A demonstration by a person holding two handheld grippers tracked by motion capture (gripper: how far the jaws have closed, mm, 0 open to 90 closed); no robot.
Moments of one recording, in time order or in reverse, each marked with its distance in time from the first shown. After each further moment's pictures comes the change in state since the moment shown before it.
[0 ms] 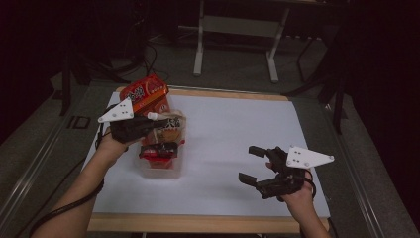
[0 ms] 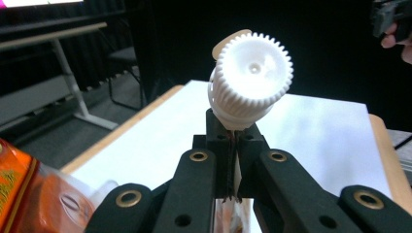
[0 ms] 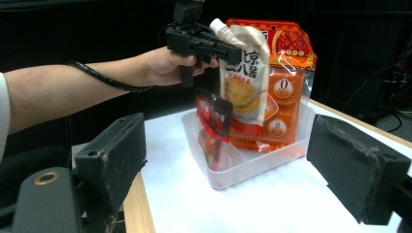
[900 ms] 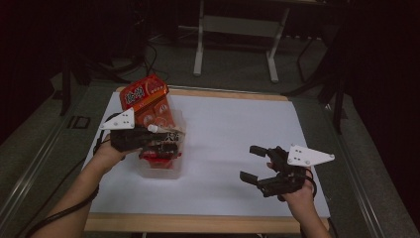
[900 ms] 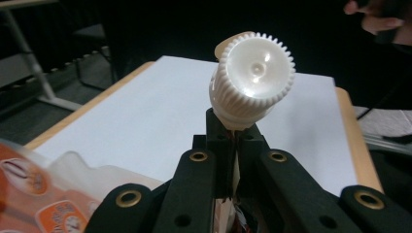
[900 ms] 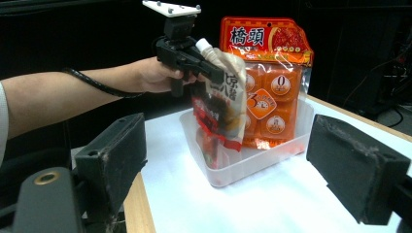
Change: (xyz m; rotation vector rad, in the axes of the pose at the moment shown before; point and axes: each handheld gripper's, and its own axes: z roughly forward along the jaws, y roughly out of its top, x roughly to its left) left arm -0.008 -0.018 -0.001 0.074 -0.113 0.004; right arm -0.005 -0.002 -0.002 0.001 -0.002 0.025
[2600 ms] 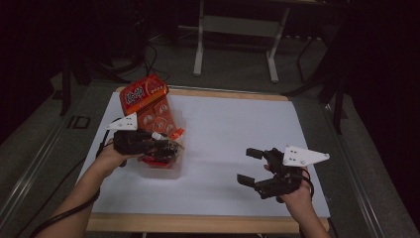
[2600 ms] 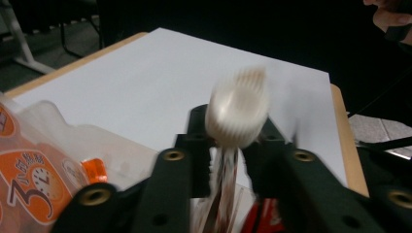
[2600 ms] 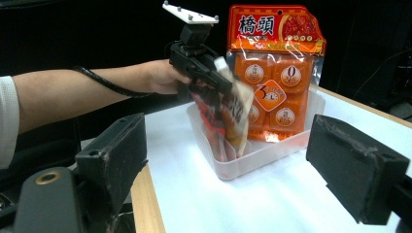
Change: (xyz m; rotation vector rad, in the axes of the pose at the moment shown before) left arm 0.008 -0.026 0.010 0.062 -0.029 -0.149; right arm 0.001 -0.003 0.006 0.035 0.030 0.010
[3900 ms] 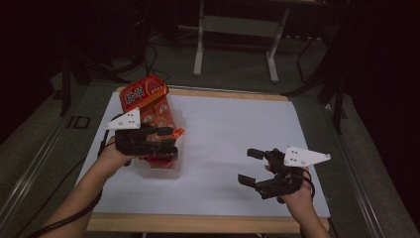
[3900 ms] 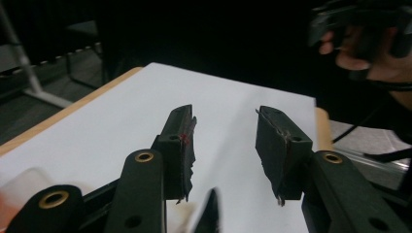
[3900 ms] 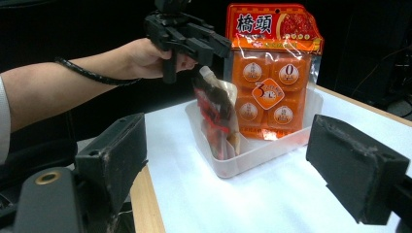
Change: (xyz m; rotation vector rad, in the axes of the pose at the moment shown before) left arm -0.047 0.050 -0.005 -0.078 0.020 0.079; right arm 0.000 -0.001 -0.002 0.002 -0.008 0.005
